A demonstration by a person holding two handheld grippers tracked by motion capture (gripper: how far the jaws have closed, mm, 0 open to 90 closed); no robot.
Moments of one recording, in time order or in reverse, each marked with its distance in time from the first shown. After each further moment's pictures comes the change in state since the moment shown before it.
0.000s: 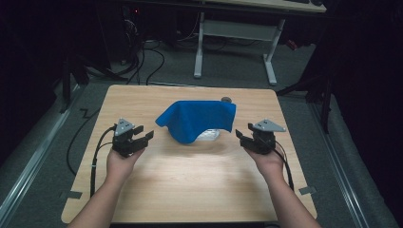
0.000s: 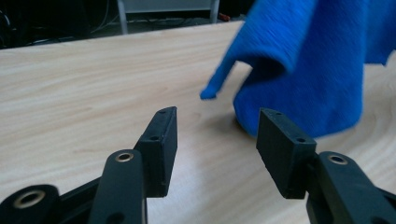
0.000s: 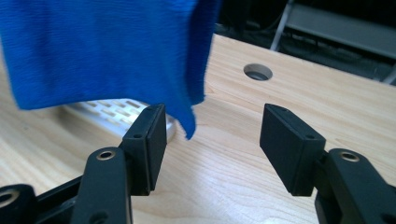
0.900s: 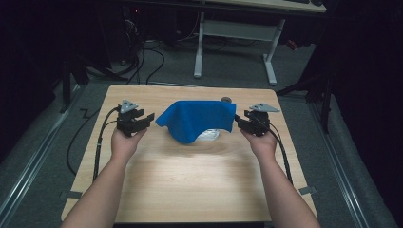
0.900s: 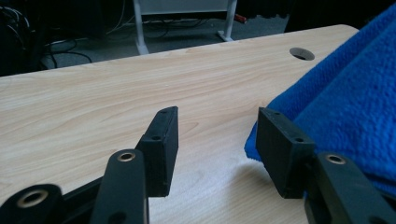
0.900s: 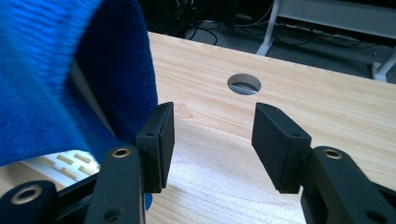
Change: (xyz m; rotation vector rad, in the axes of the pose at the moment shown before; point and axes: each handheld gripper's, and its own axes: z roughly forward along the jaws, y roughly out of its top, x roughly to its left) left arm 0.033 0.041 0.044 0.006 0.061 -0.017; right arm -0.032 0.027 0.057 0.034 -0.021 0.101
